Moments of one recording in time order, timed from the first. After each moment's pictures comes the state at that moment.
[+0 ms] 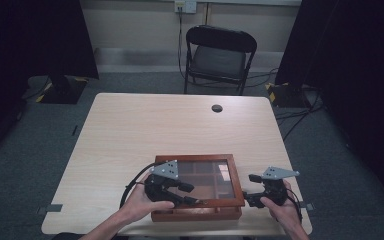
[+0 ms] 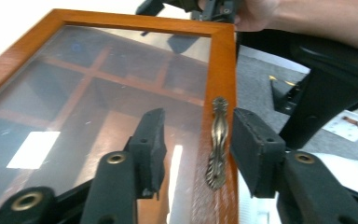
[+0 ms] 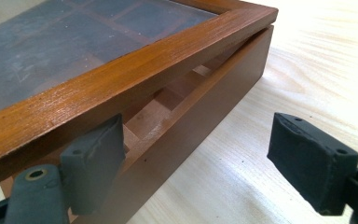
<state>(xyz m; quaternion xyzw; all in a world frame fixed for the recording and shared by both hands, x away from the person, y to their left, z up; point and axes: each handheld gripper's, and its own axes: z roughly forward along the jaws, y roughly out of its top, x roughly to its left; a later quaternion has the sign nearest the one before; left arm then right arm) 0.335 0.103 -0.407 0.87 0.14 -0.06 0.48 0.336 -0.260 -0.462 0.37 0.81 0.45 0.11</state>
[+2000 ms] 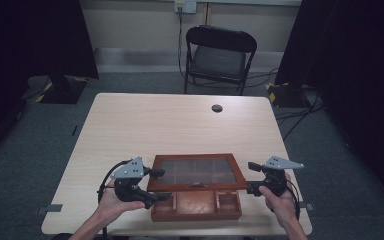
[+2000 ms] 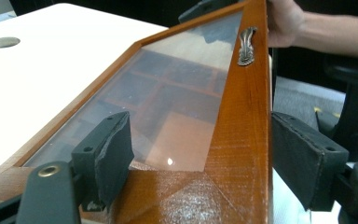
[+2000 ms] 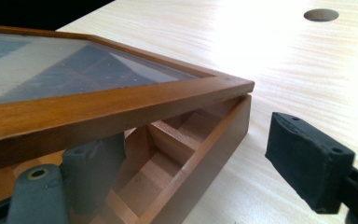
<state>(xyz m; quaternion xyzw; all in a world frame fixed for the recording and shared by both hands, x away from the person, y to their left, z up) 0.327 0.171 -0.403 0.82 0.17 0.04 0.54 0.349 -0.252 -0.437 0.39 0.76 0.50 0.14</state>
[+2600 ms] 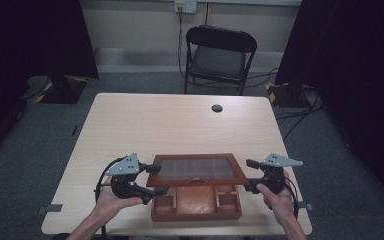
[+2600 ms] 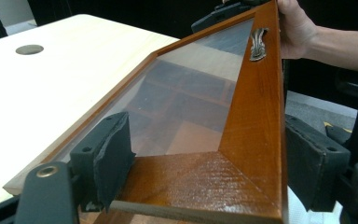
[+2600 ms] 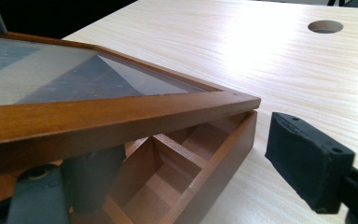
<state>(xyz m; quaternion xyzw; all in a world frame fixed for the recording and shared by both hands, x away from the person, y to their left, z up) 0.331 0.179 -0.401 0.81 0.19 0.06 0.55 0.353 -0.246 -0.430 0.38 0.76 0.51 0.13</state>
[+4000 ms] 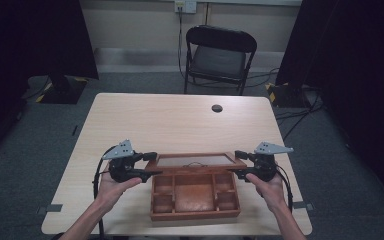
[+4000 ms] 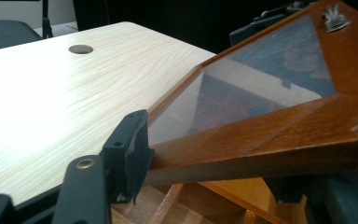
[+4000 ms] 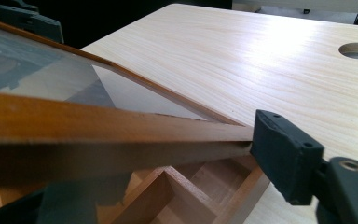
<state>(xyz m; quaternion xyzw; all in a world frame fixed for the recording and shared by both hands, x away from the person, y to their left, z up) 0.371 0.197 -0.410 0.78 0.25 0.07 0.56 0.381 -0.226 -0.417 0.35 0.77 0.53 0.11</state>
